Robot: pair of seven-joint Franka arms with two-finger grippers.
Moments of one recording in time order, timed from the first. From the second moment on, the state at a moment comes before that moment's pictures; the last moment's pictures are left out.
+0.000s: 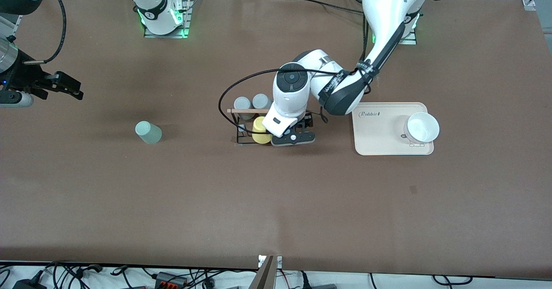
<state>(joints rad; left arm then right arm) -0.43 0.71 -0.36 -1.31 0.26 1.98 -0.97 0.02 0.00 -0.04 -1.75 -0.01 1.75 -0.03</state>
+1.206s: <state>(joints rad) 0.15 0.26 -0.33 -1.33 0.08 1.43 -0.11 0.09 0.33 -0.04 -1.77 -0.02 1.86 -0.02</state>
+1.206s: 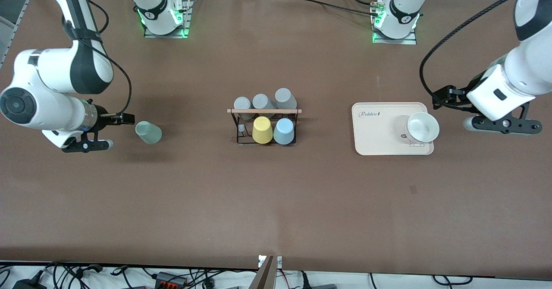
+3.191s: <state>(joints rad) -0.04 -0.02 -0.06 -1.66 0.02 1.65 -0.10 0.10 0.40 -0.04 -2.06 0.02 2.28 0.07</state>
